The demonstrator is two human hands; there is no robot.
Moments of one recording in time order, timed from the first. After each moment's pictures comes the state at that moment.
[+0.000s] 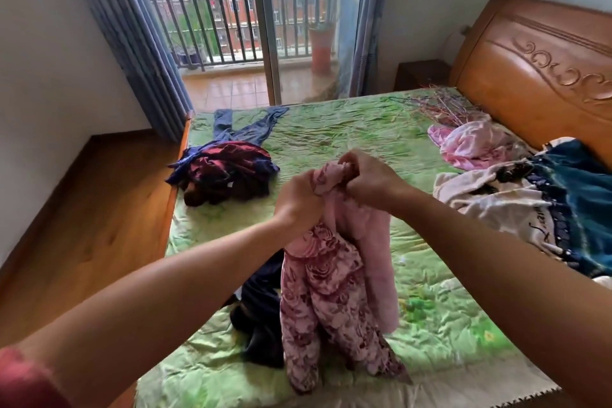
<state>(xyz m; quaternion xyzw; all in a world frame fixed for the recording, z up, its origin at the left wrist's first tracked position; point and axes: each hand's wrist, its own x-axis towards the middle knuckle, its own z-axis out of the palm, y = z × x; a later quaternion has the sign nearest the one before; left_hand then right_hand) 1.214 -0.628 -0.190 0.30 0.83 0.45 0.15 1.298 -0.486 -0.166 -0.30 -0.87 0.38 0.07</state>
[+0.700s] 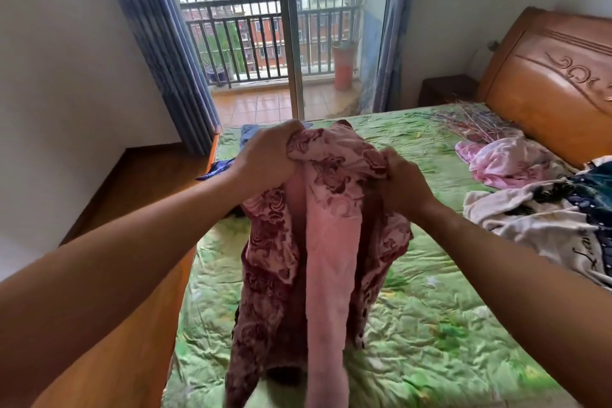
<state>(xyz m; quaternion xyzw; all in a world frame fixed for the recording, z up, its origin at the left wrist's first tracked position) 1.111 -0.685 -0.095 0.49 0.82 0.29 -0.06 1.275 -0.478 -0.172 -0.21 -0.89 0.32 0.24</state>
